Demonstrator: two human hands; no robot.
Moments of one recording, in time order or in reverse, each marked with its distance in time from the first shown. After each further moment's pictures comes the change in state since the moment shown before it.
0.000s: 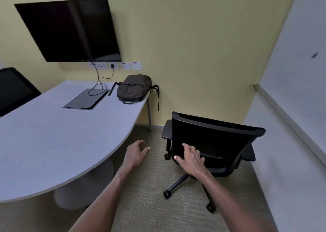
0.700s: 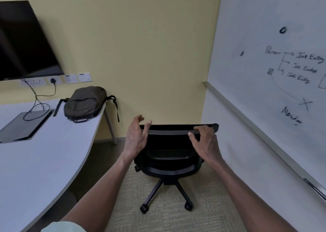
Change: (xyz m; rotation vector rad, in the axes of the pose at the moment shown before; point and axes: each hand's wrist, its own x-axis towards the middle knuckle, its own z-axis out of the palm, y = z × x) left_hand 0.082 0.160 0.066 -0.164 0.149 0.459; right_hand -0.003 0.106 -0.130 0.089 0.687 0.033
